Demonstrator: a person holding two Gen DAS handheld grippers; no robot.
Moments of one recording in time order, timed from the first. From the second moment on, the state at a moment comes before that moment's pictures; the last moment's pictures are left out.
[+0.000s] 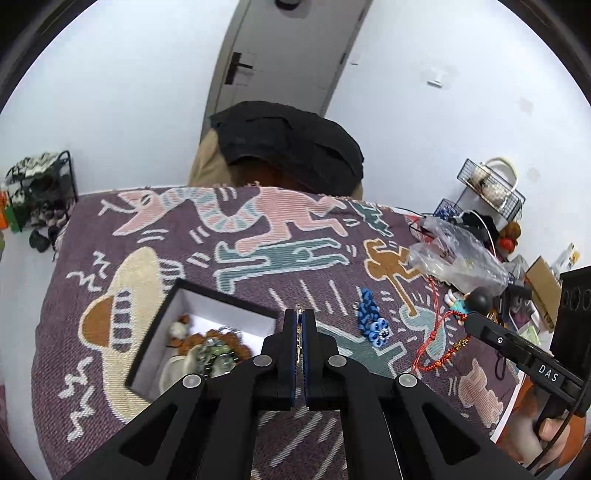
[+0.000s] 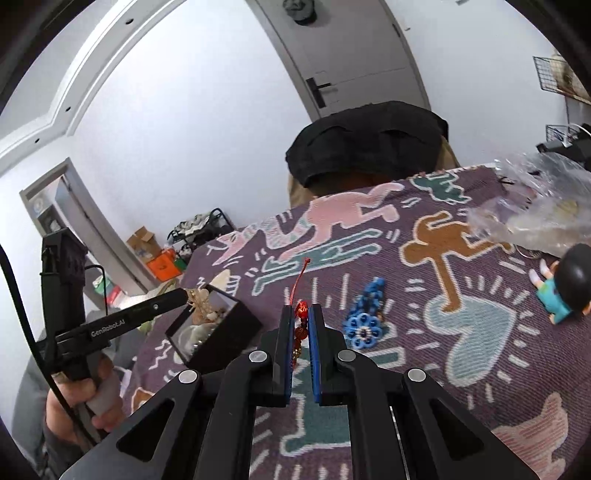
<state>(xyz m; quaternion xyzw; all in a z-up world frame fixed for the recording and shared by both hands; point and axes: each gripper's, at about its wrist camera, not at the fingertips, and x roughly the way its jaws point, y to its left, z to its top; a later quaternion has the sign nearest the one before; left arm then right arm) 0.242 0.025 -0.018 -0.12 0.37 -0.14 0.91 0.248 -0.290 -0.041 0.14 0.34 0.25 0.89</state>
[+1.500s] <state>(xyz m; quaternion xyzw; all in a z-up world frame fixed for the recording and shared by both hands) 0.191 0.143 -0.021 -0.18 0.33 -0.04 0.93 0.277 -0.143 -0.027 0.08 0.36 0.31 0.87</state>
